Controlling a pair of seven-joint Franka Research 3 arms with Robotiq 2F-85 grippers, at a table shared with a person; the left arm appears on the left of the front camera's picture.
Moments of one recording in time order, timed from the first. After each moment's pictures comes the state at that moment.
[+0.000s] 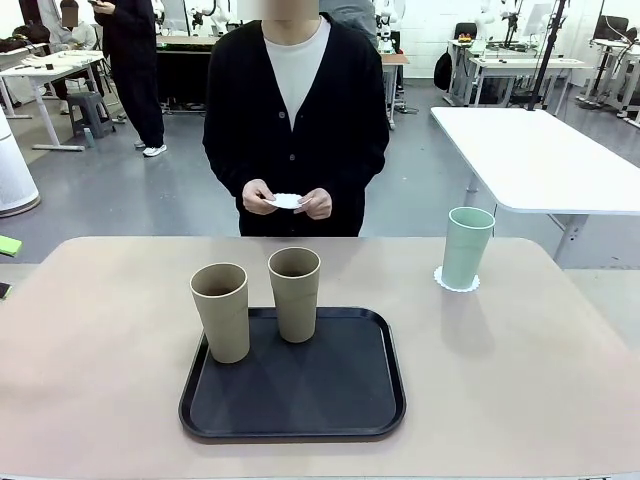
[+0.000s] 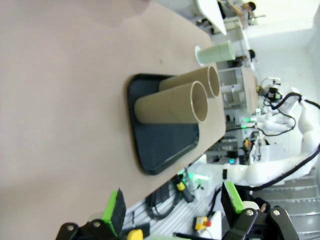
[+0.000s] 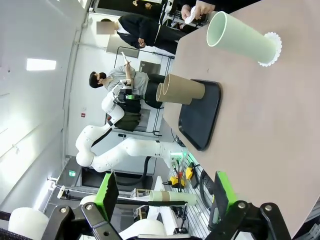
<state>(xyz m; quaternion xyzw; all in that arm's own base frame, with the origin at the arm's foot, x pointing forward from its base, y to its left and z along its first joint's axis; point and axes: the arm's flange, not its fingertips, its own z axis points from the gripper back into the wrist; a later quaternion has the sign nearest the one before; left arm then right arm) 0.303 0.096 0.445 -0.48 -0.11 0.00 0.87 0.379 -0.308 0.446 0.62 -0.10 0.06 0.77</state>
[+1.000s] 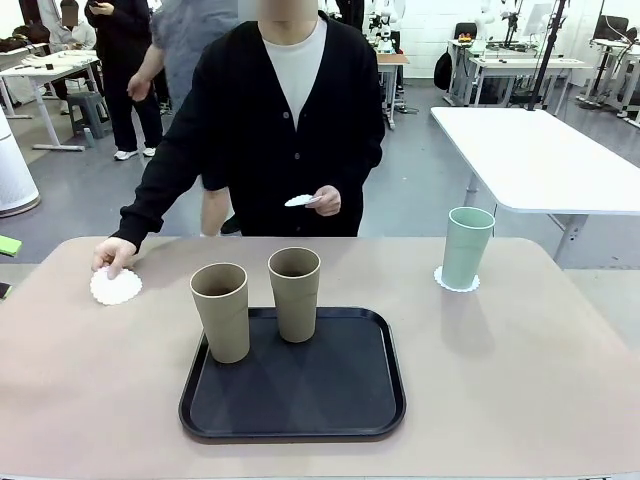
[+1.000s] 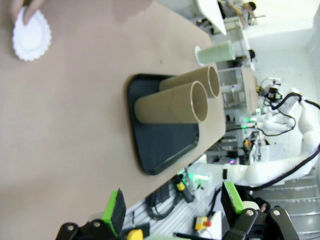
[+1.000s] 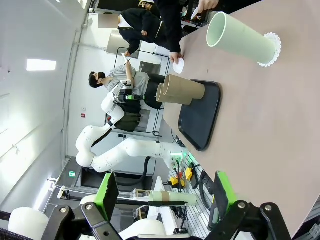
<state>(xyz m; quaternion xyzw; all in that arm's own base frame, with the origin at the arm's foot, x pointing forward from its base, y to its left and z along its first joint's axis) 0.303 0.096 0.445 -0.48 -0.11 0.00 0.87 0.378 -0.309 0.447 0.62 -0.10 0.06 0.77</state>
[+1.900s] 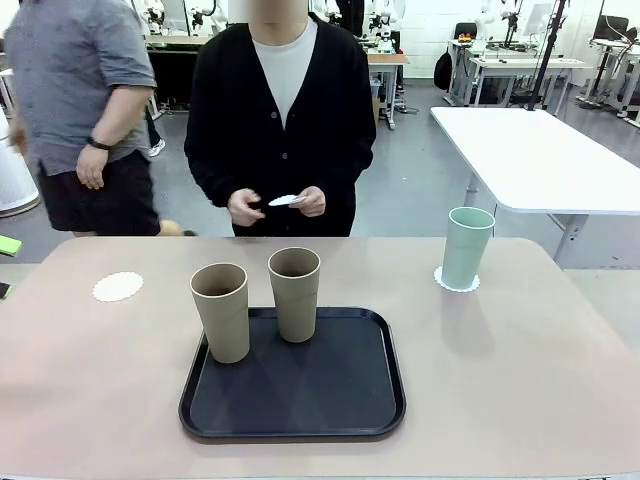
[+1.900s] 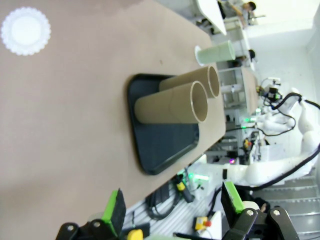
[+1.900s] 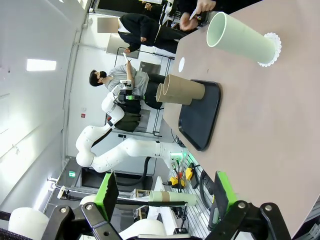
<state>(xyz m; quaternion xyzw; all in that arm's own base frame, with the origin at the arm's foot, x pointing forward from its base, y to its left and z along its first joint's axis) 0.303 0.096 0.445 -0.48 -0.11 0.00 0.87 0.378 -0.310 0.447 0.62 -0.10 0.06 0.77</state>
